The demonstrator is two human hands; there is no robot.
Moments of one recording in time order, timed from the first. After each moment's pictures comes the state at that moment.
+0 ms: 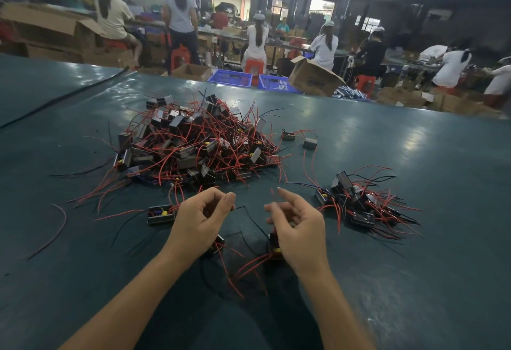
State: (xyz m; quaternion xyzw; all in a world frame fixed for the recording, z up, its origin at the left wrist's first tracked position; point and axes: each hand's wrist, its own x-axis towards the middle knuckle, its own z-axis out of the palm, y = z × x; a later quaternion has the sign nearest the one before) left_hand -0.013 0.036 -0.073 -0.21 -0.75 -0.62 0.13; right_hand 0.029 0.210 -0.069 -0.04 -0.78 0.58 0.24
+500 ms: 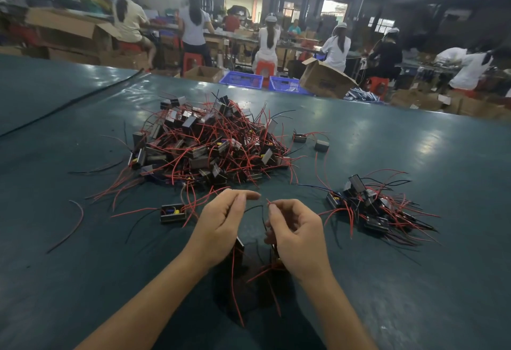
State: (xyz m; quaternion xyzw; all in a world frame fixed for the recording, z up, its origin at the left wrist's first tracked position) left_hand -0.006 0.048 -0.071 -0.22 -0.76 -0.60 0.11; right_hand 0.033 0.192 -0.065 0.00 -0.76 0.62 0.21
